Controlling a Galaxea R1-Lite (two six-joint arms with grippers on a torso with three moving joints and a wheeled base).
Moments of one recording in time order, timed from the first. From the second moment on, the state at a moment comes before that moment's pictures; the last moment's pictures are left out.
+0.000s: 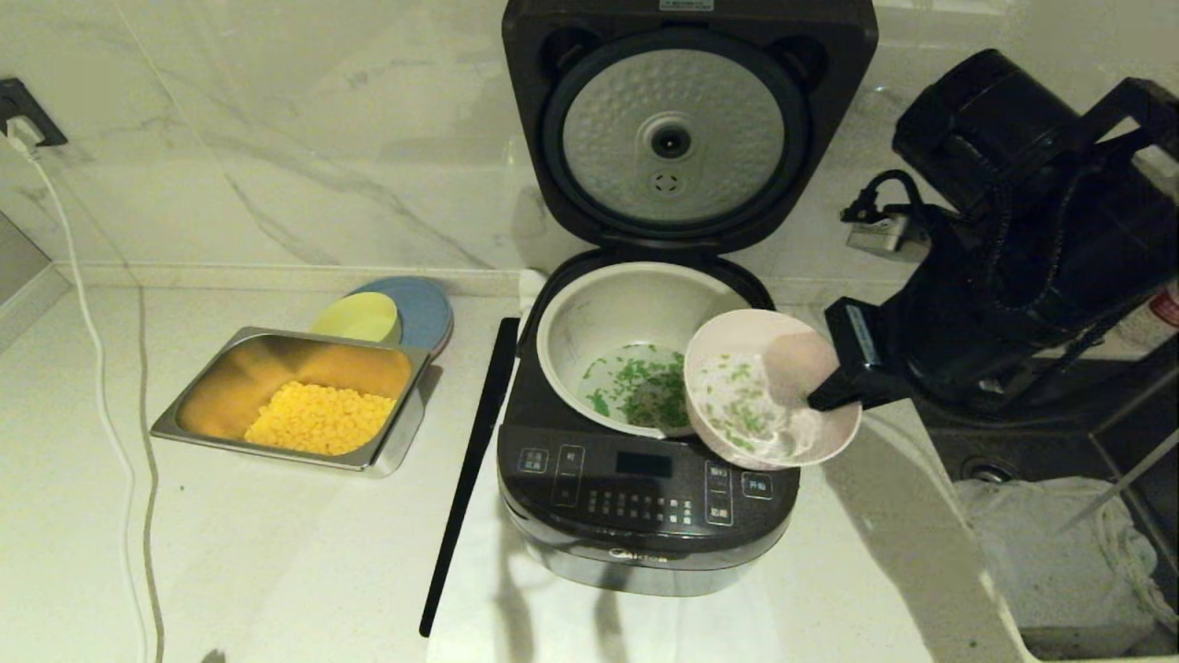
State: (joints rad) left arm 0.00 0.00 0.00 -0.01 0.00 0.00; right arm 0.58 1.80 -1.93 1.07 0.08 0.56
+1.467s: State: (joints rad) left arm 0.00 0.00 0.00 -0.01 0.00 0.00; right arm 0.73 2.01 -1.94 0.72 -0.16 0.56
